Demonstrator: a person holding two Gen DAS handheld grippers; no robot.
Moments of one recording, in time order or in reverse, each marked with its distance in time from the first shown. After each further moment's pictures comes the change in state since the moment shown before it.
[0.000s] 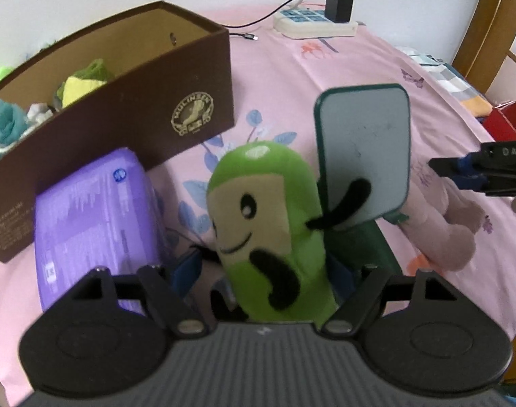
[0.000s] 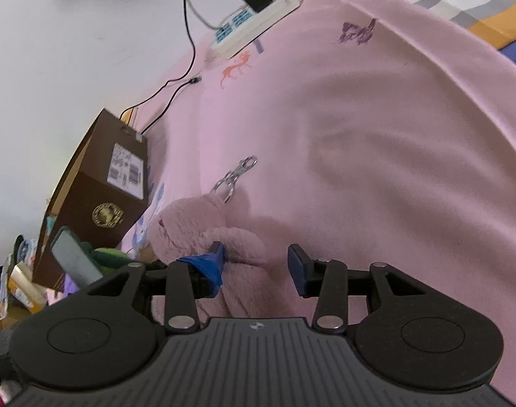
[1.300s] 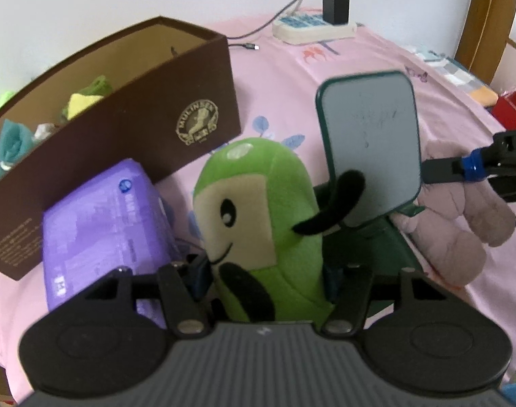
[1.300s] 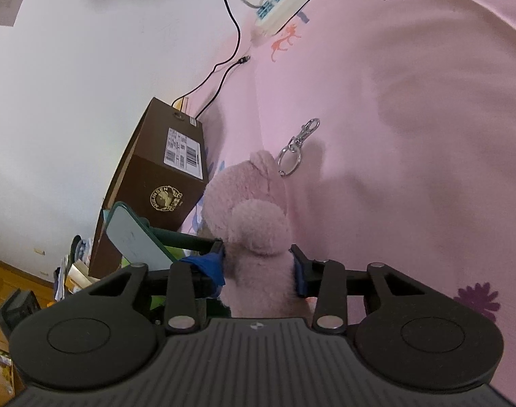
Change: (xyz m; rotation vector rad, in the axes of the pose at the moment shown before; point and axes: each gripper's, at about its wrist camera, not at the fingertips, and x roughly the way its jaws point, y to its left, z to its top) left arm -0.002 -0.003 -0.010 0.049 -0.063 0.049; right arm 0.007 0.010 -0.018 0.065 0.033 0.218
